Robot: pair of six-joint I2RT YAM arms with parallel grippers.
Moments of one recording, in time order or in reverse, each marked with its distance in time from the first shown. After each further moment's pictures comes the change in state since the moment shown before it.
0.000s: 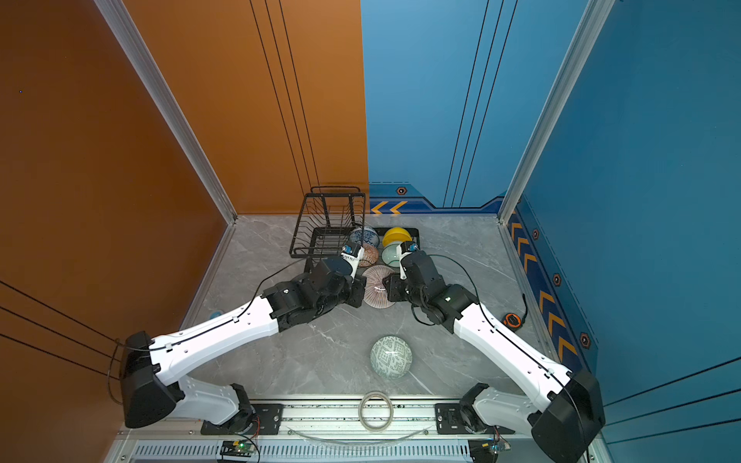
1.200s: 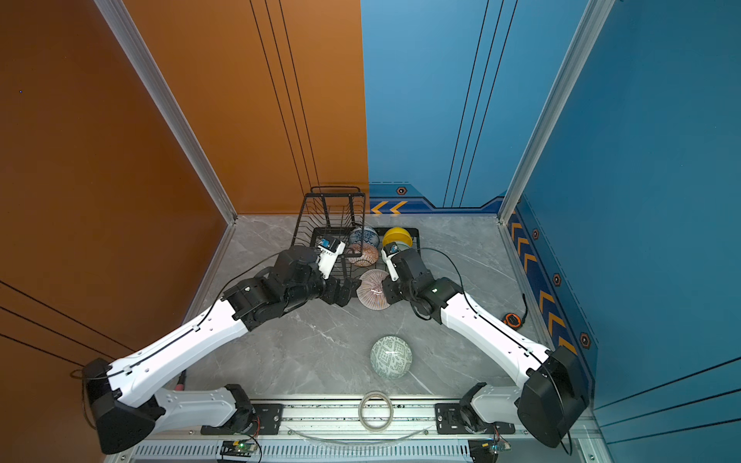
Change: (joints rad) left arm 0.153 -0.175 -0.032 -0.098 0.219 0.188; right arm 0.005 0.115 0.034 0.006 0.061 -0.402
